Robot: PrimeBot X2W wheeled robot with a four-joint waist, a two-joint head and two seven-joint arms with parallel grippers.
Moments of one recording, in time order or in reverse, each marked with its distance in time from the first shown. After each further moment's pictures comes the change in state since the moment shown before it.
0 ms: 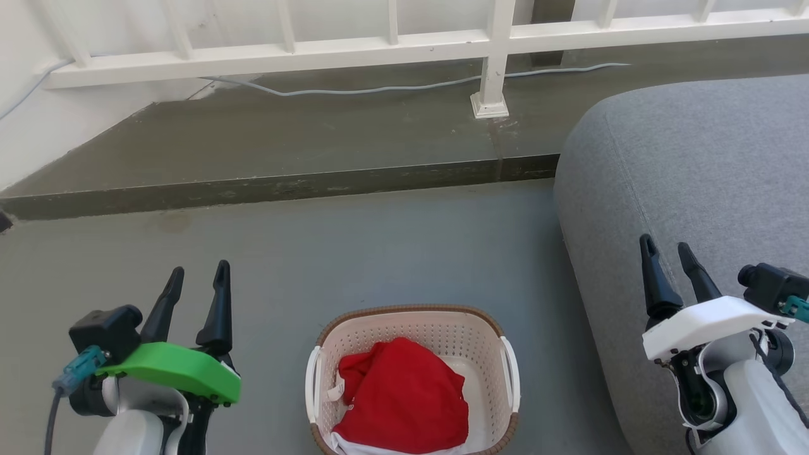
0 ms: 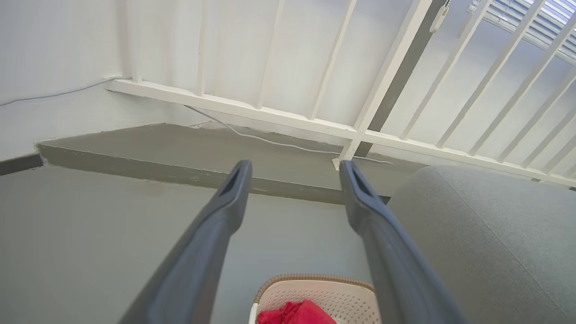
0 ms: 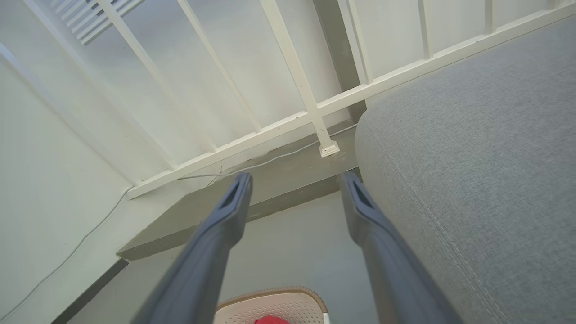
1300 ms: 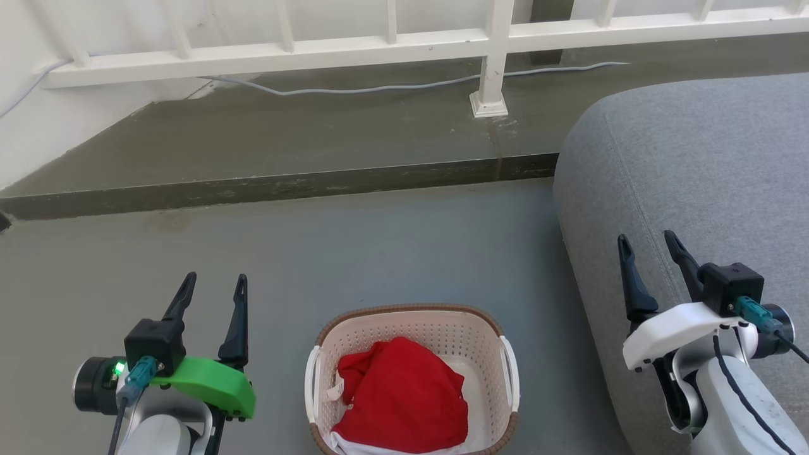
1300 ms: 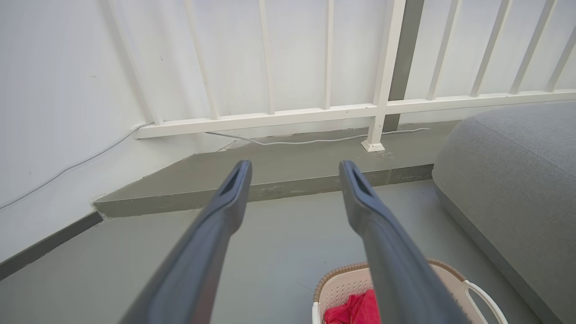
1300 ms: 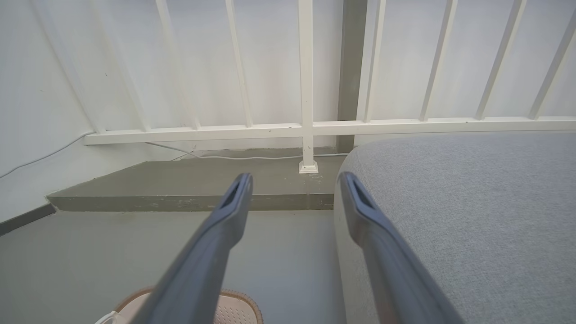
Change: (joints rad) left arm -0.017 -0.014 -0.042 0.099 0.324 0.035 -0.098; right arm -0.034 0.003 0.047 0.060 -0.363 -0.027 -0.100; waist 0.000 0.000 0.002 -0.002
